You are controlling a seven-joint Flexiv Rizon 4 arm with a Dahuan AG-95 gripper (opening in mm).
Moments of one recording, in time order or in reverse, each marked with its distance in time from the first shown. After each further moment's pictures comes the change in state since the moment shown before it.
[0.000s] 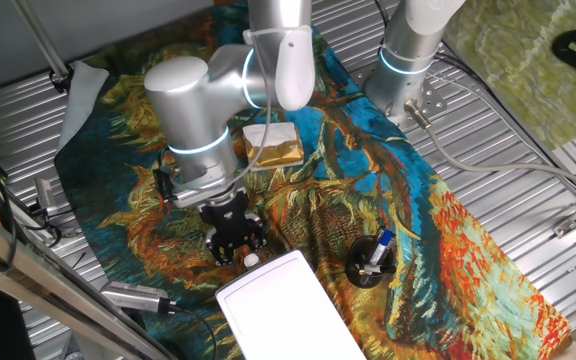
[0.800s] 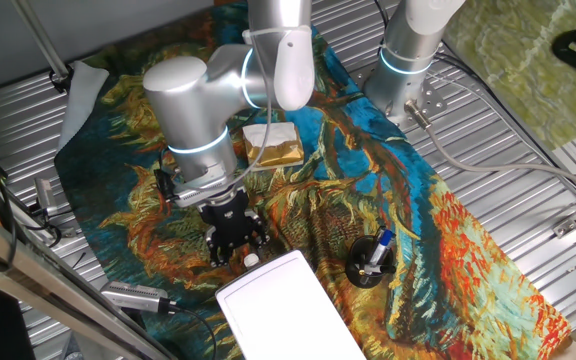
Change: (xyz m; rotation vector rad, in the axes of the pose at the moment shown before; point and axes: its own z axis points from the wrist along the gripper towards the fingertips) arm 0.000 0.001 -0.001 0.000 -0.005 -0.017
